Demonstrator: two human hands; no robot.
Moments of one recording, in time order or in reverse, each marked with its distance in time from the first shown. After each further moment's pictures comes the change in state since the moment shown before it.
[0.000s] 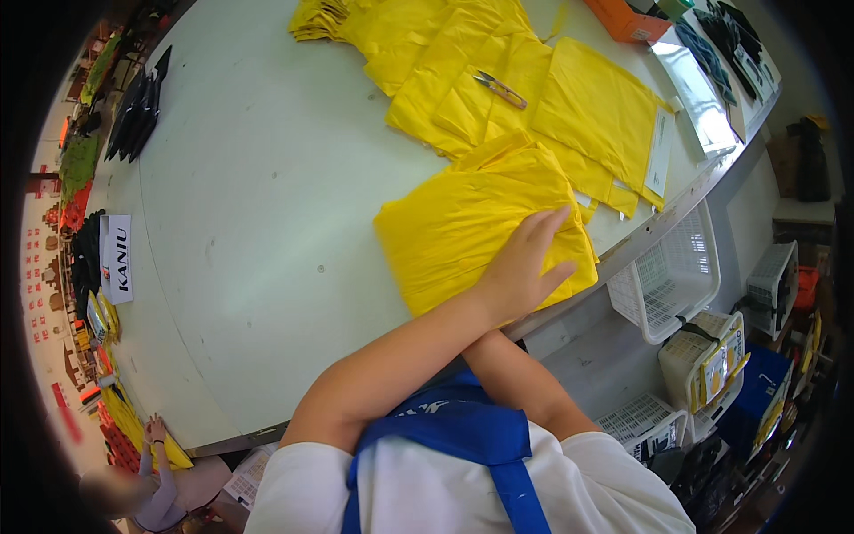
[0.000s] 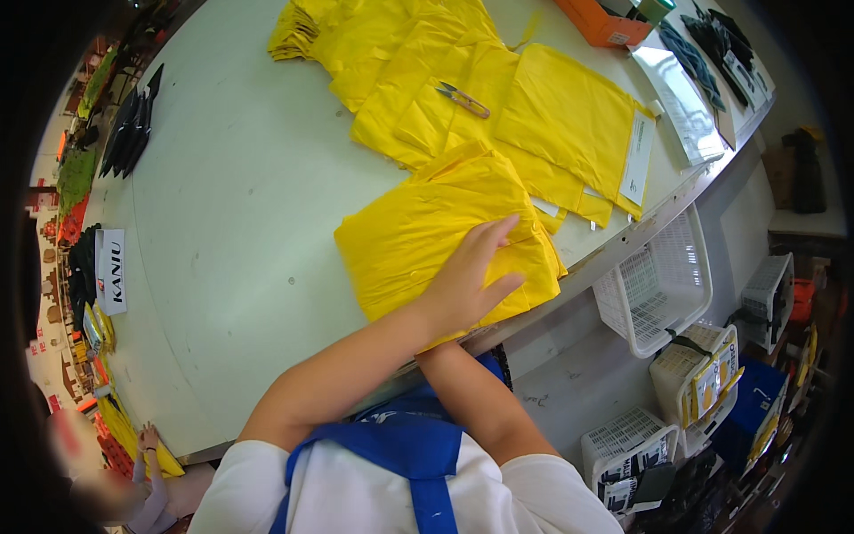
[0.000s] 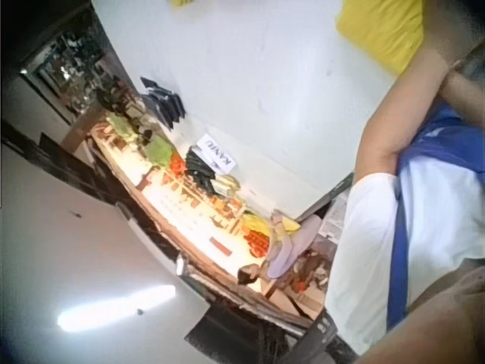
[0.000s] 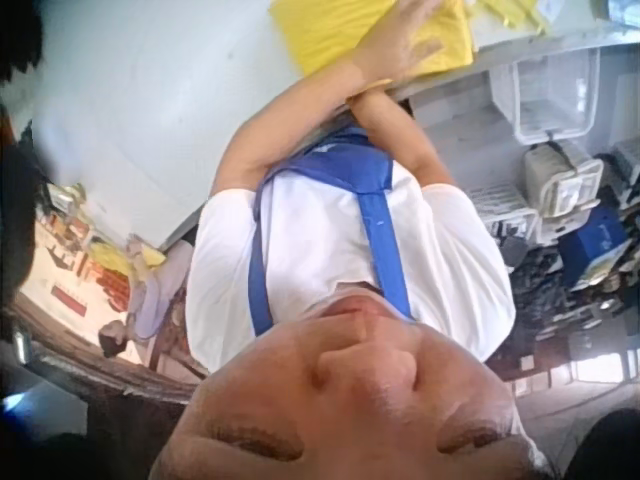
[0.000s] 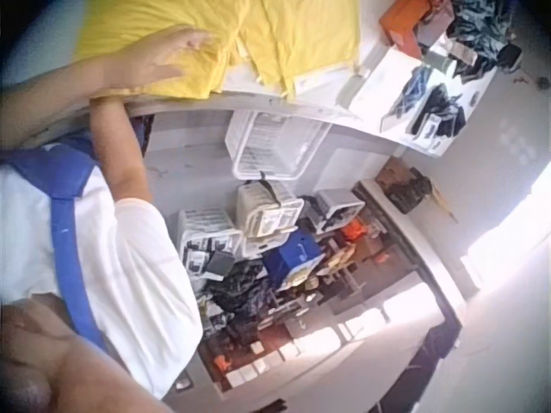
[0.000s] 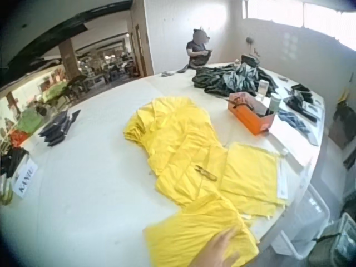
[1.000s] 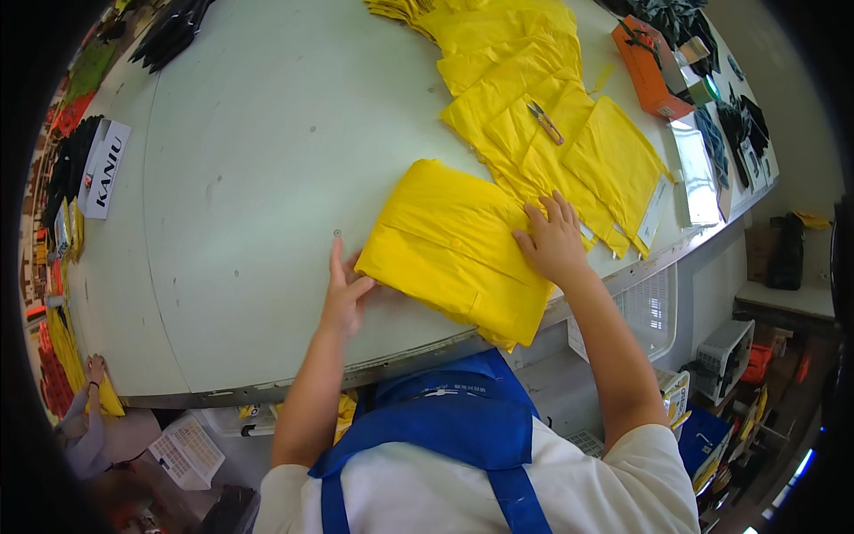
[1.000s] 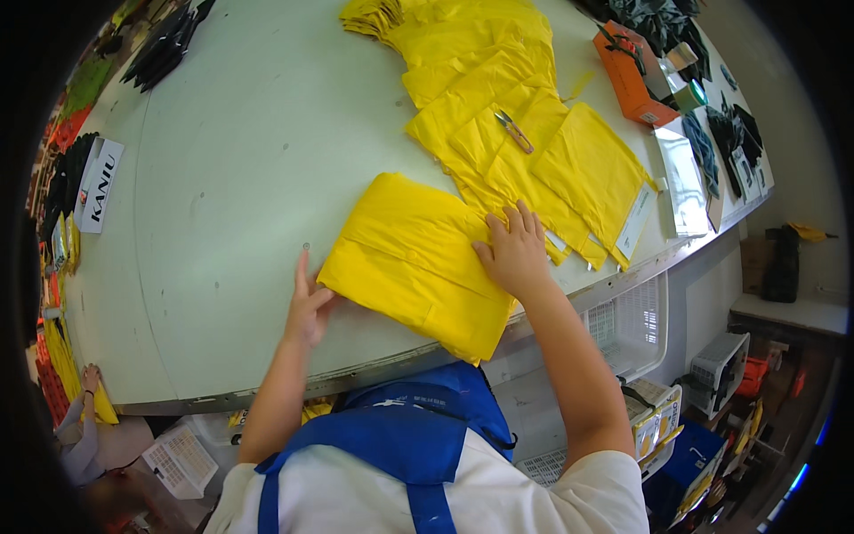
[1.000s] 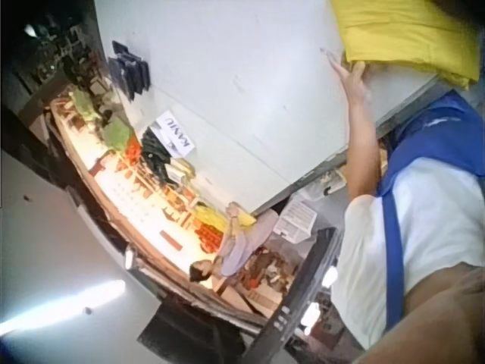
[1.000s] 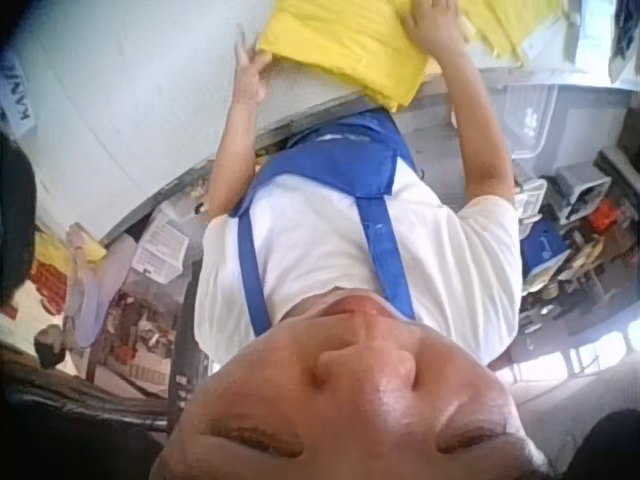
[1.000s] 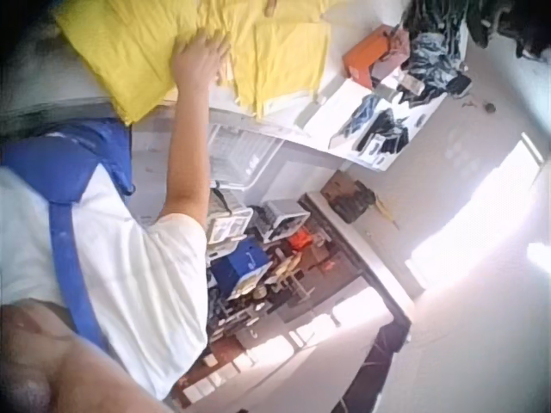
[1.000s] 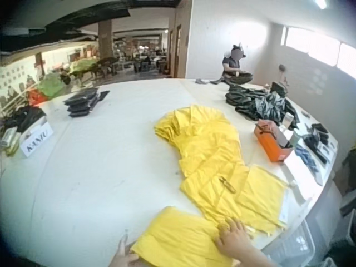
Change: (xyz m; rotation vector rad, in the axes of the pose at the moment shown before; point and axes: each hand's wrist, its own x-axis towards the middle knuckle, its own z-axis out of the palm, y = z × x) left_hand -0.200 -0.084 -0.126 -1.002 0.753 -0.528; right_hand 0.052 -0.102 -0.121 -1.755 -0.161 -0.228
